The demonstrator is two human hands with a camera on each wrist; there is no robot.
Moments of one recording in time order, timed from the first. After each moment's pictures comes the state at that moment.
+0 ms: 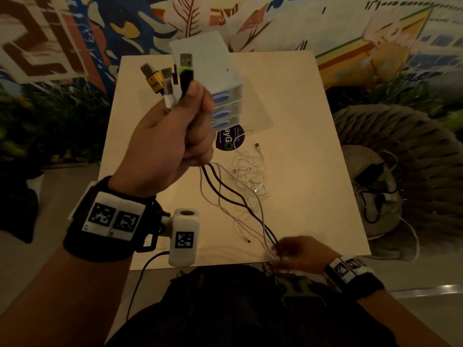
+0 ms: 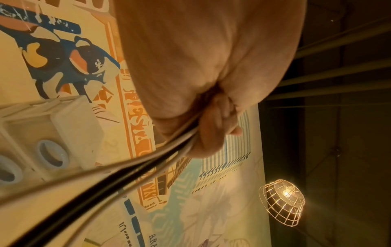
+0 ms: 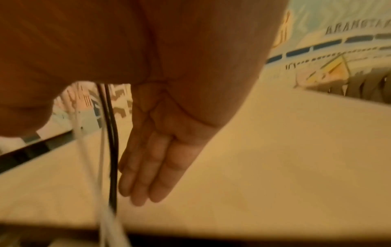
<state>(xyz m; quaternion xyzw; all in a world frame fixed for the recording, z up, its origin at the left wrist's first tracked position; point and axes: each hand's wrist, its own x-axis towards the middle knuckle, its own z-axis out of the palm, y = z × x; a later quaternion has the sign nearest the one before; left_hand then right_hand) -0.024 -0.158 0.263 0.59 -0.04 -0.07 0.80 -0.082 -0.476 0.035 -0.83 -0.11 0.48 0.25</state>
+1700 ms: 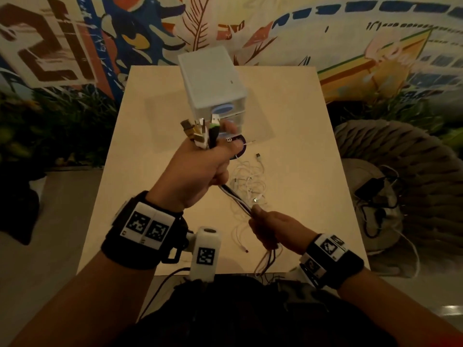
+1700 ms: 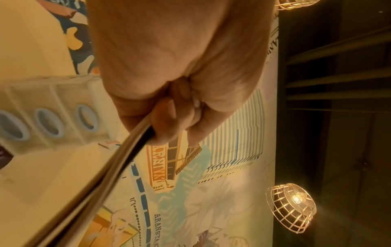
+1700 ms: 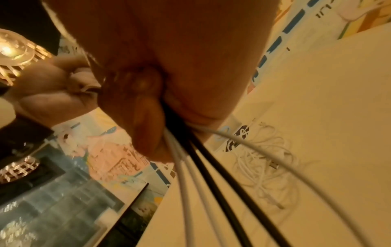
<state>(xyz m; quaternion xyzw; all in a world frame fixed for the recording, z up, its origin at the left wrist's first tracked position) -0.020 -0.186 0.228 0.62 0.08 -0.08 0.77 -0.036 -0.394 0.113 -0.64 -0.08 0.50 0.58</state>
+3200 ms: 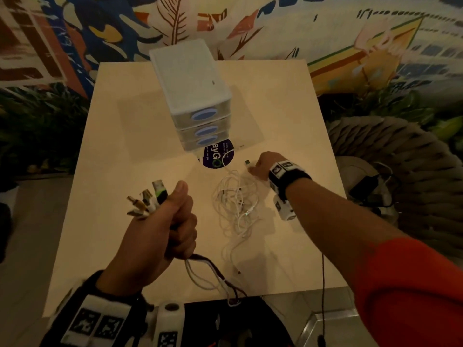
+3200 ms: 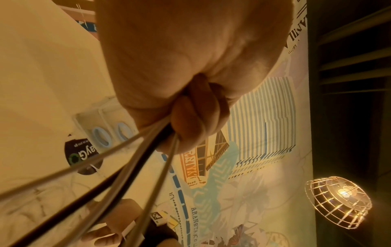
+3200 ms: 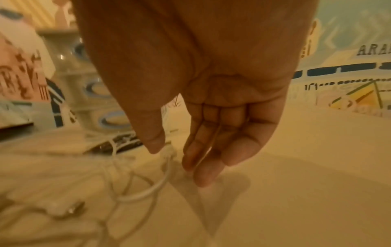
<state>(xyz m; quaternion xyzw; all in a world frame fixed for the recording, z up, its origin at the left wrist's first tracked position) -0.050 -0.160 0.178 0.48 0.17 -0.19 0.84 0.182 -0.378 0.008 -0.95 -0.05 0.28 0.09</state>
